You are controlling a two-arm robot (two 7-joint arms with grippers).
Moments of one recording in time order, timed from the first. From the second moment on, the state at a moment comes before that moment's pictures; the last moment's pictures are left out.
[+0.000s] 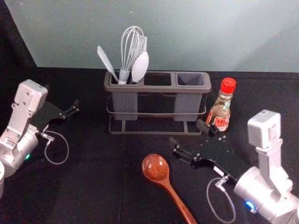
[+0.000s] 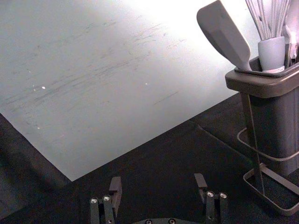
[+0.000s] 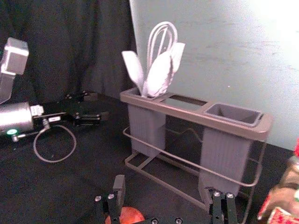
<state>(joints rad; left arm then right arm) -0.20 0.60 0.45 -1.41 -0.25 -0.12 0.03 -0.14 0.40 -0.30 -1.83 0.26 0.04 0.30</state>
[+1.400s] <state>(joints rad) -0.20 0.60 0.45 -1.41 -0.25 -0.12 0.03 -0.15 0.37 -0.31 -1.81 0.25 0.00 0.32</state>
